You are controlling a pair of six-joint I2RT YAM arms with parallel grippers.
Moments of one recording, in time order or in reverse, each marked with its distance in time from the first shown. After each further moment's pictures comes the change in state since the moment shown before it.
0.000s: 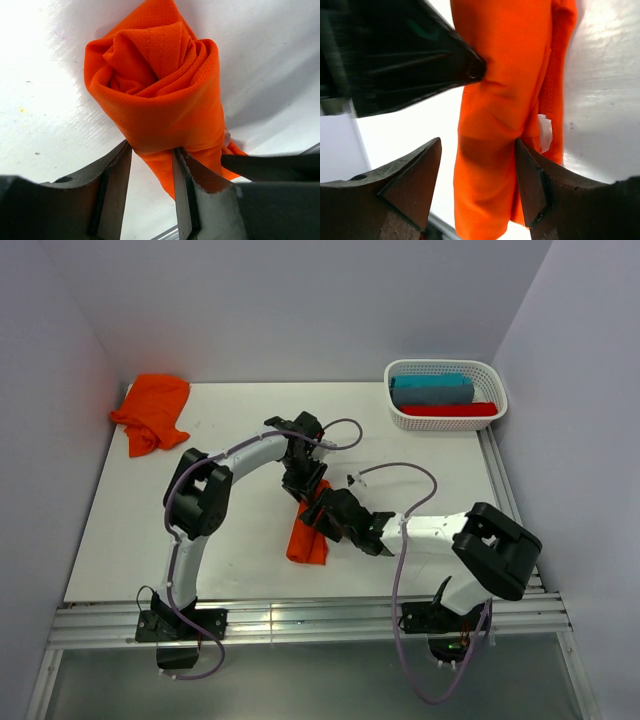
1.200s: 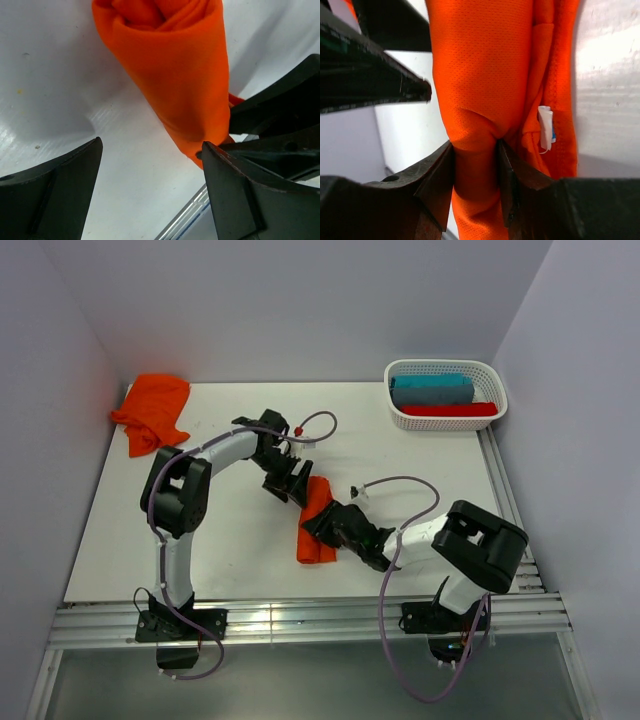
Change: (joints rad) left arm 0.164 -0.084 -0.167 0.064 0.335 0.157; right arm 0.028 0.069 -0.140 0.315 0.016 0.006
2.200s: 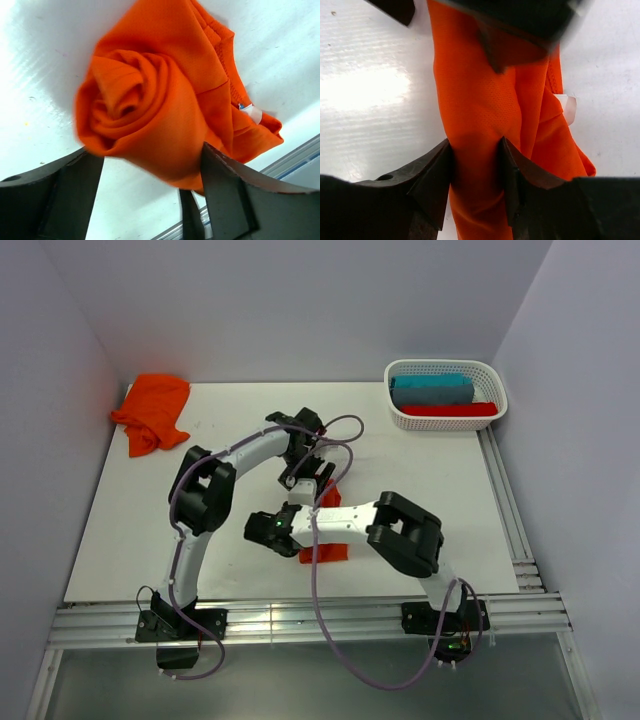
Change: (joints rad) left arm -0.152 0.137 0.253 -0.122 -0.297 -0.117; right arm 0.249 0.483 0.965 -1.424 0.571 -0.012
